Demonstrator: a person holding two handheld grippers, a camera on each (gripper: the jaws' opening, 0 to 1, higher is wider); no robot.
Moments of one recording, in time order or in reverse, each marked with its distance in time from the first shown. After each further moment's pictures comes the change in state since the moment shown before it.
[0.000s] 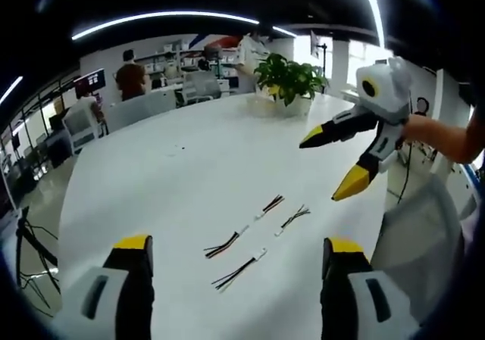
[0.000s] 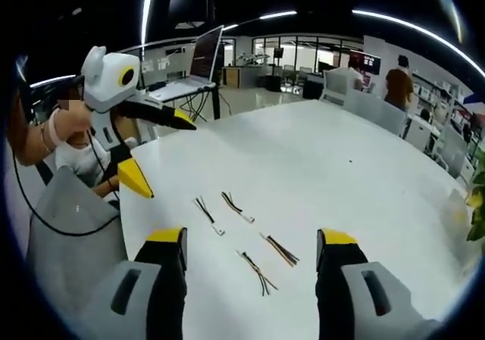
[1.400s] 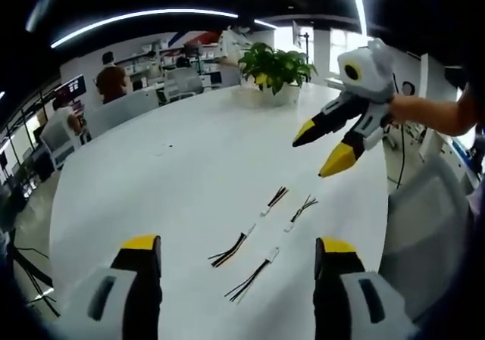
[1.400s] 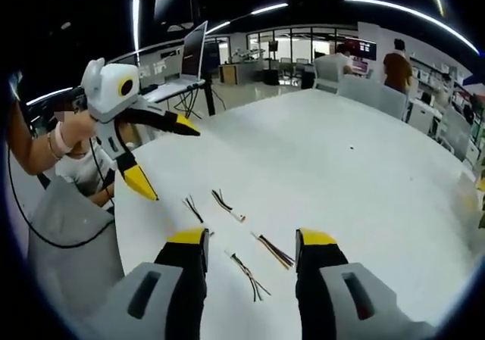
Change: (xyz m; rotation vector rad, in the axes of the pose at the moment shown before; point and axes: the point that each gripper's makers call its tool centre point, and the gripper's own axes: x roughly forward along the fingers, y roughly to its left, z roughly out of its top) left arm 0.036 0.011 -0.009 0.086 0.021 -0.101; right arm 0.023 -0.019 -0.011 0.073 0.030 0.034
